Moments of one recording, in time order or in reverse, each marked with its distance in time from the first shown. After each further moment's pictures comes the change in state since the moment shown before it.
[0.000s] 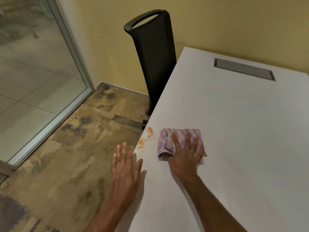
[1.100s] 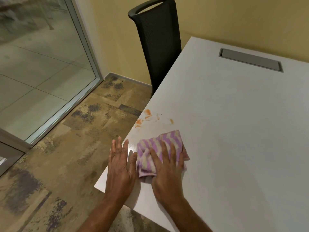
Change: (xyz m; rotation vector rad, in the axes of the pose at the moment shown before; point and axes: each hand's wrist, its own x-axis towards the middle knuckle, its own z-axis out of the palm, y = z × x) left_hand -0.076 0.024 0.004 -0.106 0.093 -0.102; right_hand -0.131 0.003 0.001 0.062 -0.016 -0.353
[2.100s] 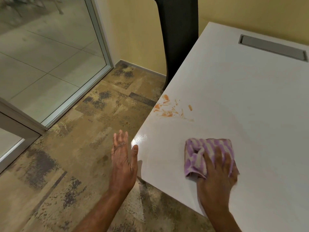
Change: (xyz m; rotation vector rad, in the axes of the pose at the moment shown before) left_hand -0.034 -0.042 -0.040 -0.074 0.015 -0.076; right_hand -0.073 0.034 -0.016 0.074 0.162 0.377
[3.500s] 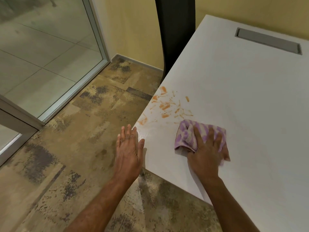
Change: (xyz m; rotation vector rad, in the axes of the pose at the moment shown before) left_hand -0.008 -0.003 0.010 0.222 -0.111 0.091; right_hand 0.034 -0.011 0.009 -0.049 -0.127 0.011
